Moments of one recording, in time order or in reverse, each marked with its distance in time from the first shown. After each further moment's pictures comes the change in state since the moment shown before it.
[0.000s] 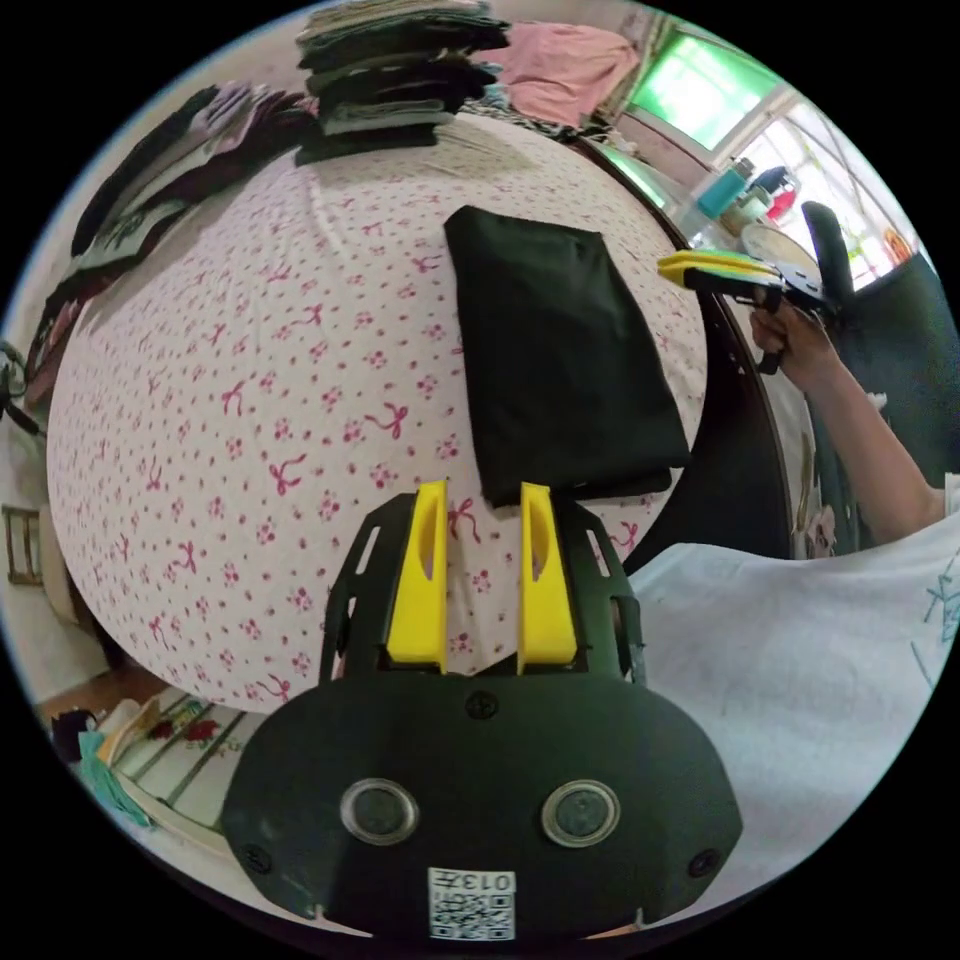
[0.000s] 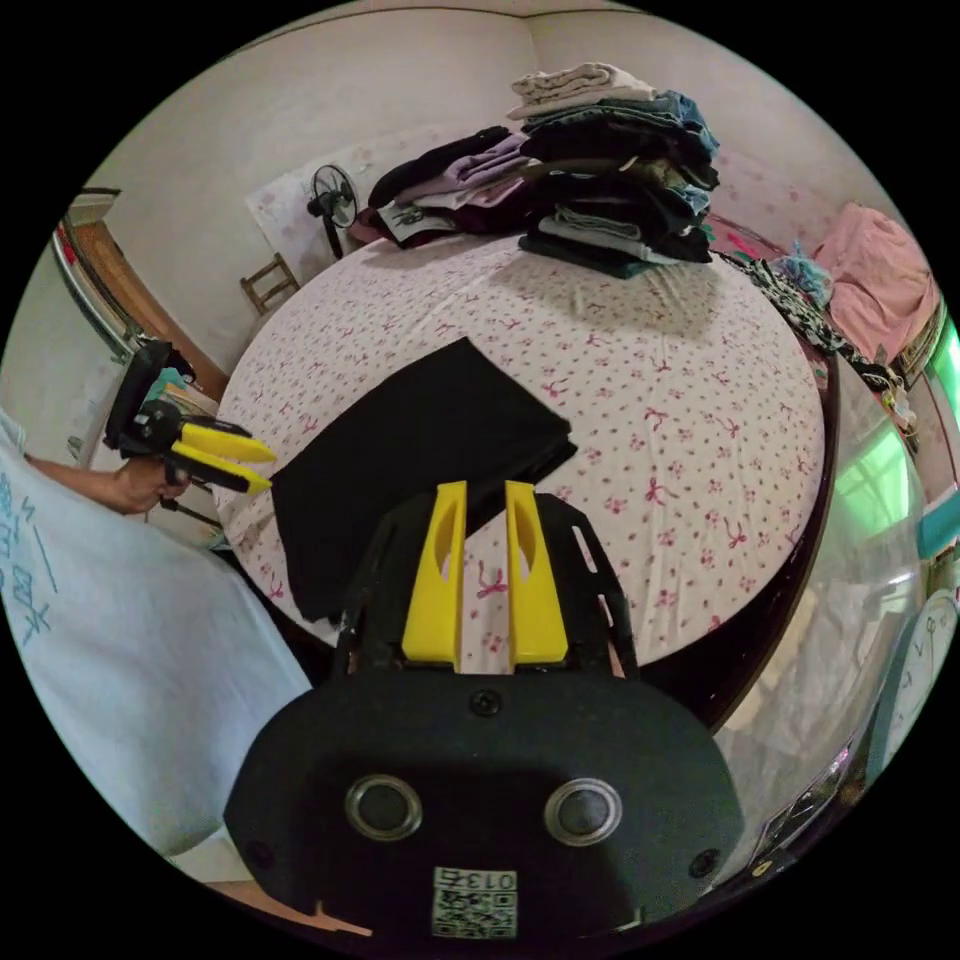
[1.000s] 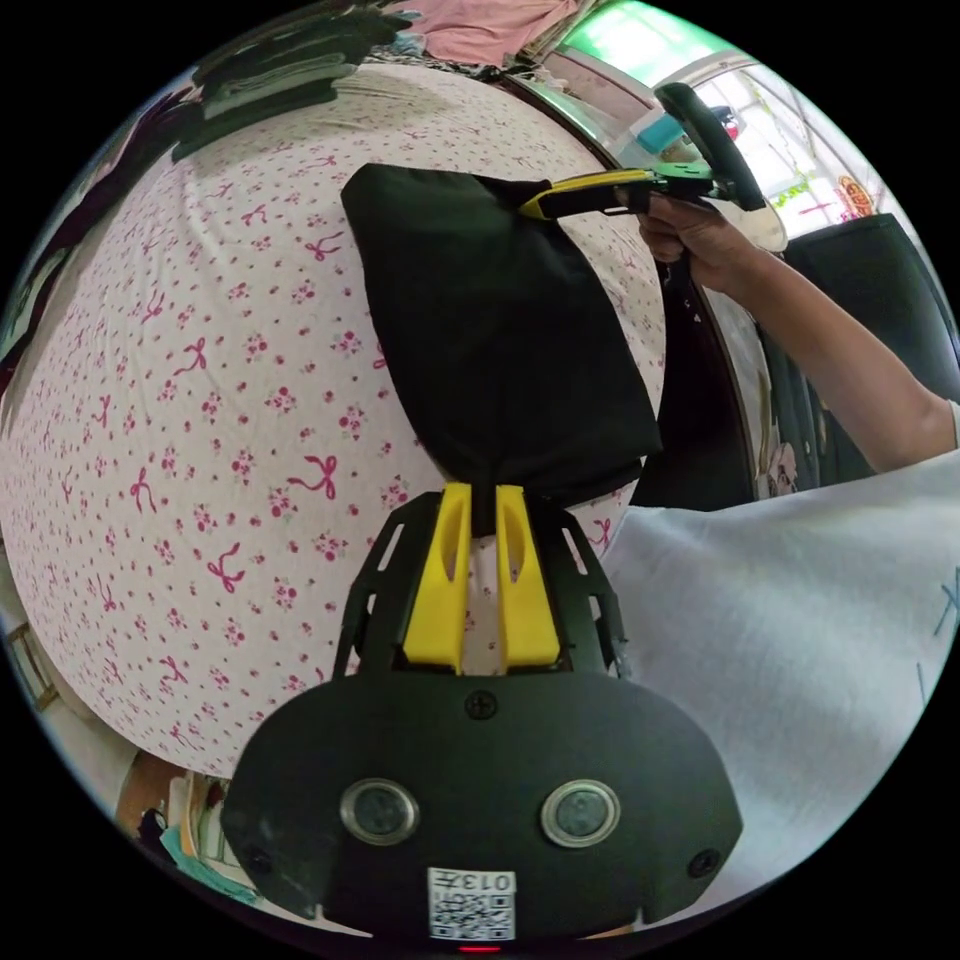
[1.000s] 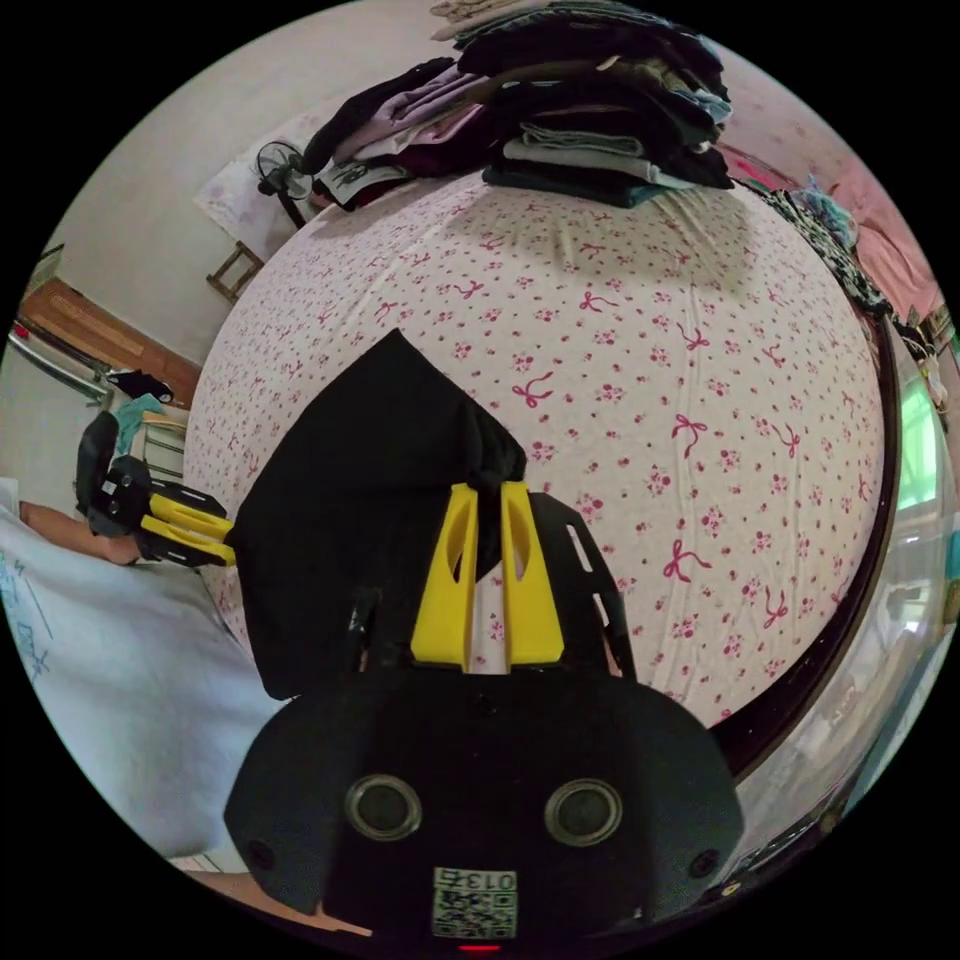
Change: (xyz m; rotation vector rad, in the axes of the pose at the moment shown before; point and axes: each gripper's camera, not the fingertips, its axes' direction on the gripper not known) left arm 0.014 -0.085 0.054 -0.169 0.154 0.200; right arm 0.049 -0.050 0.008 -0.183 -0.054 0.091
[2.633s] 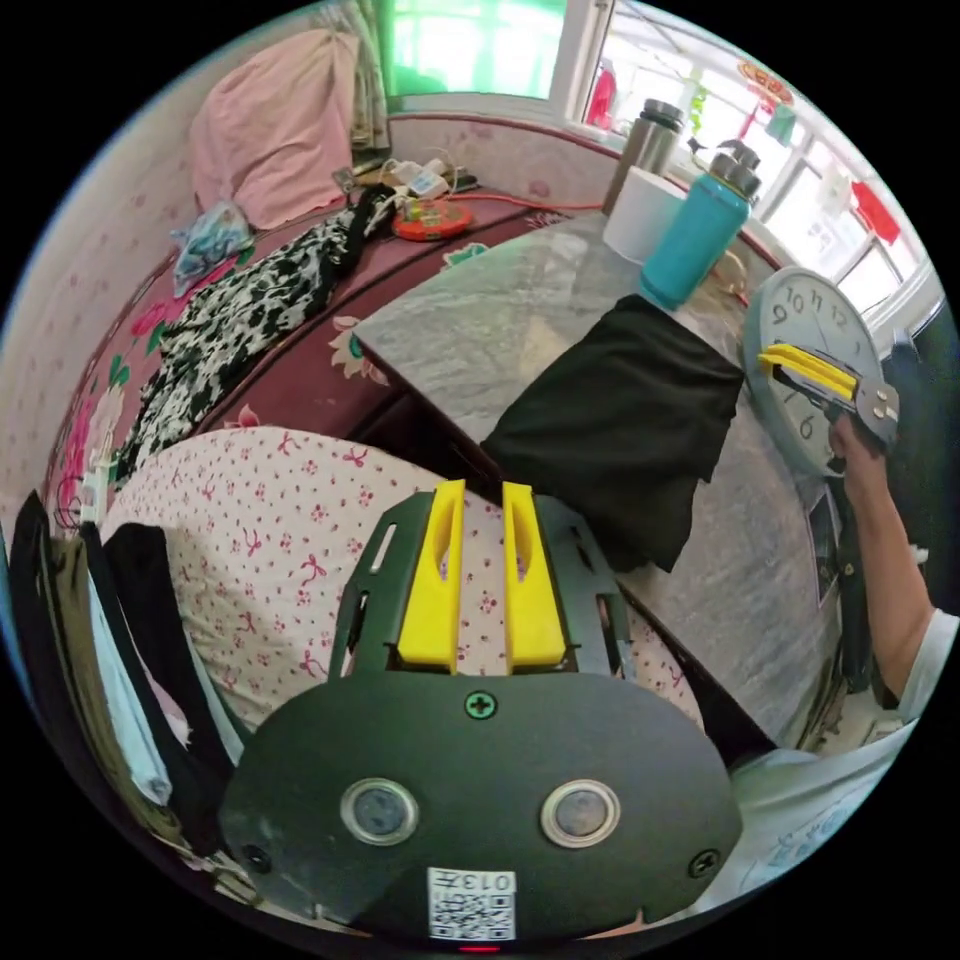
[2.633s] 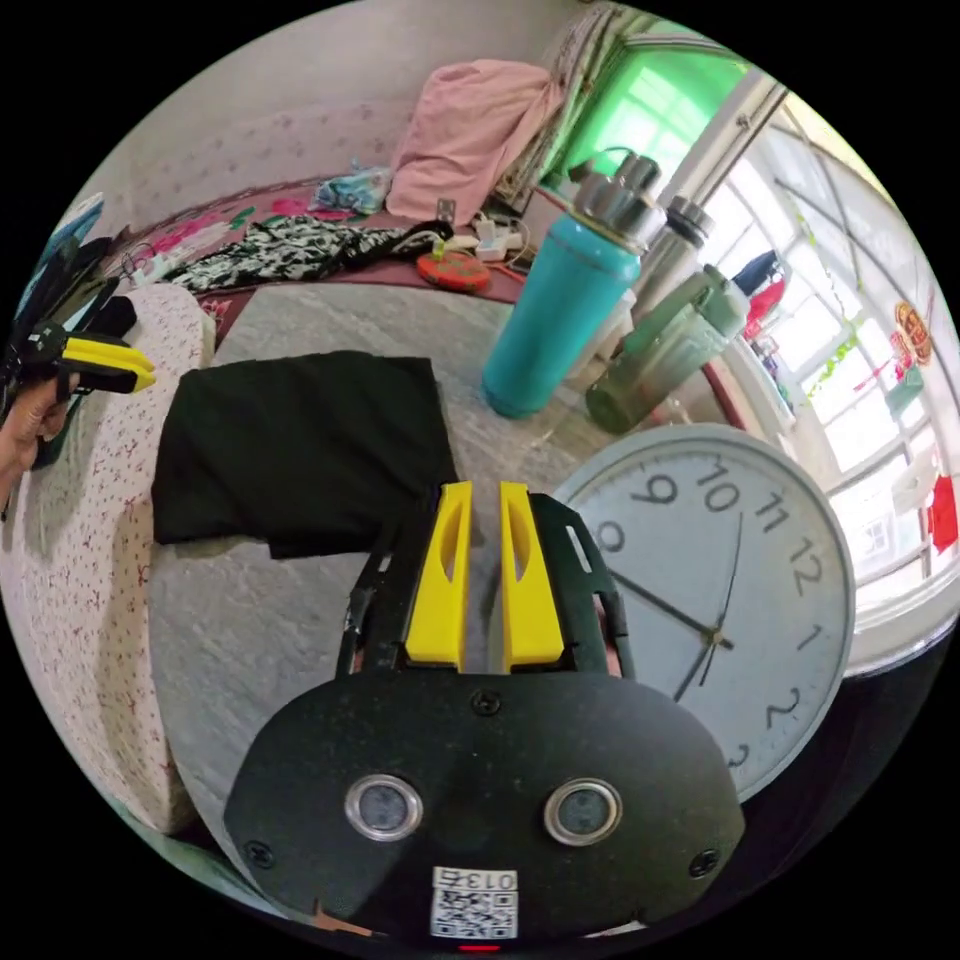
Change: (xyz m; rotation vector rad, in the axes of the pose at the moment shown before) left arm 0.257 -0.396 0.101 -0.112 -0.115 0.740; right arm 0.401 0.041 -0.375 0.257 0.997 0.551
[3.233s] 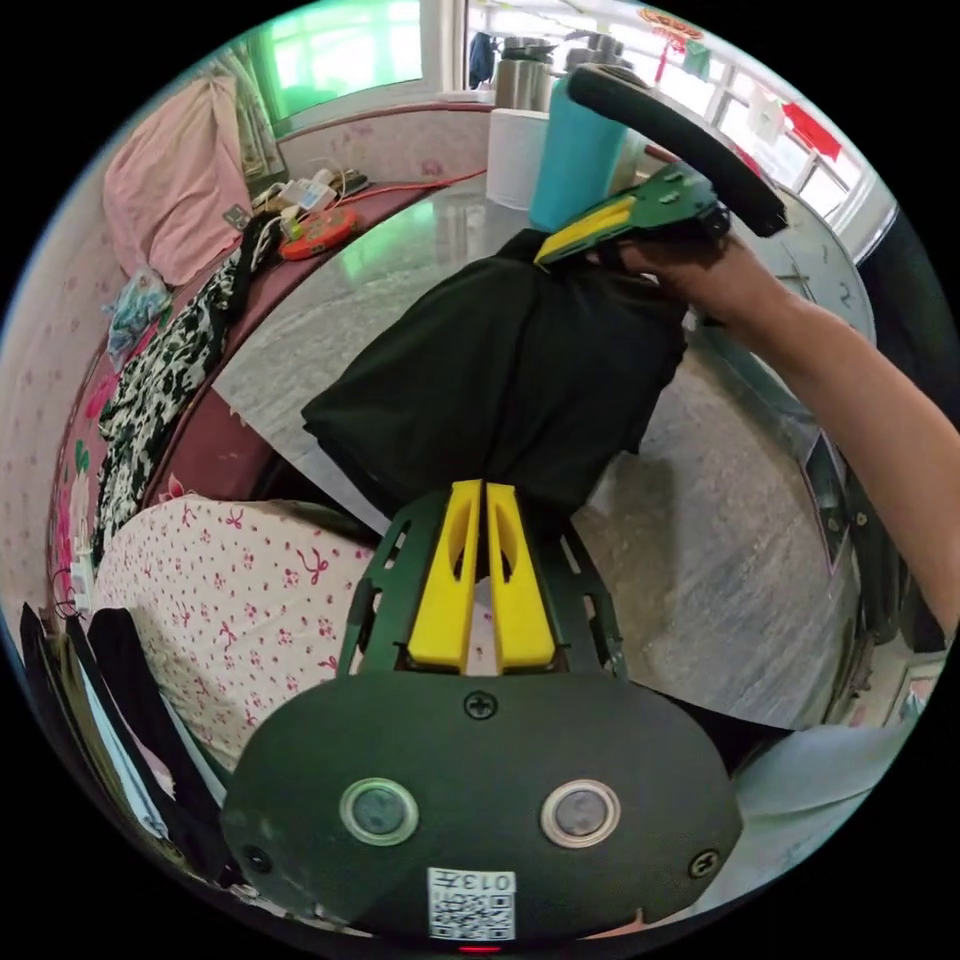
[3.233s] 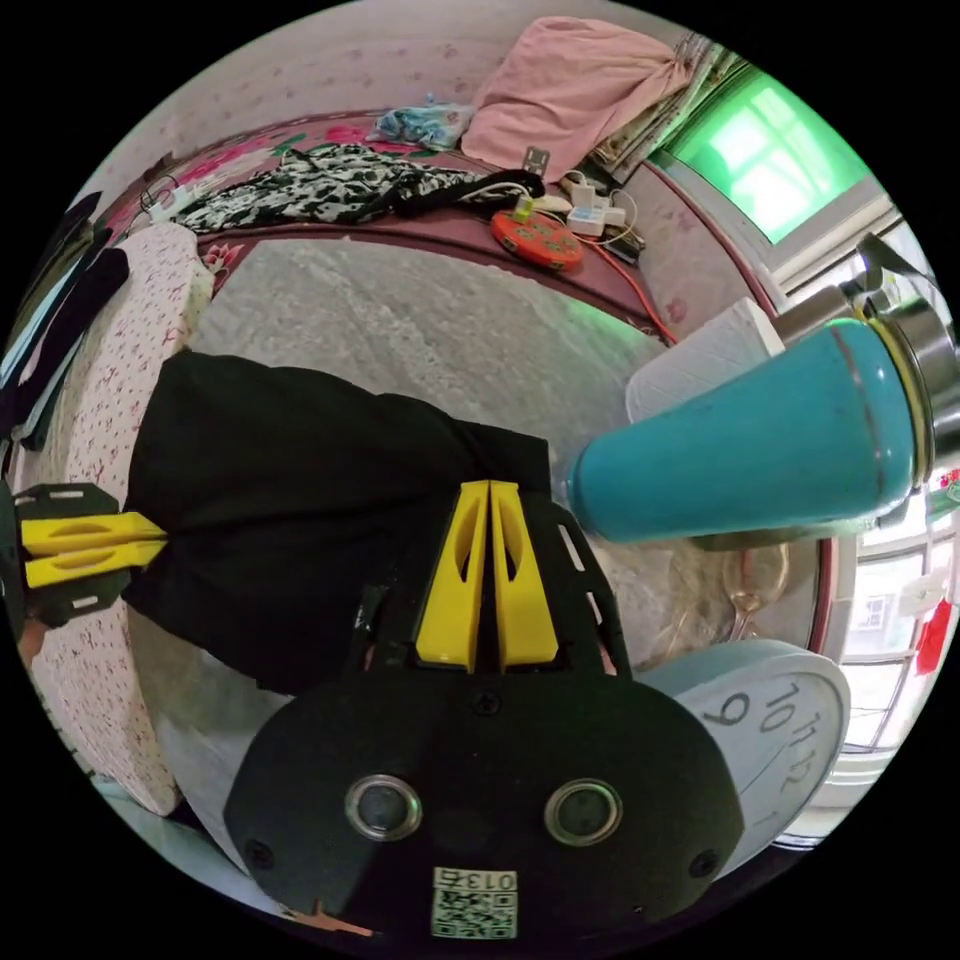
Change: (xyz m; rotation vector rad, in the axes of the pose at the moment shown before) left arm 0.130 -0.007 0.048 -0.060 0.016 0.202; right arm -0.039 -0.121 0.059 -0.164 -0.069 -0.183
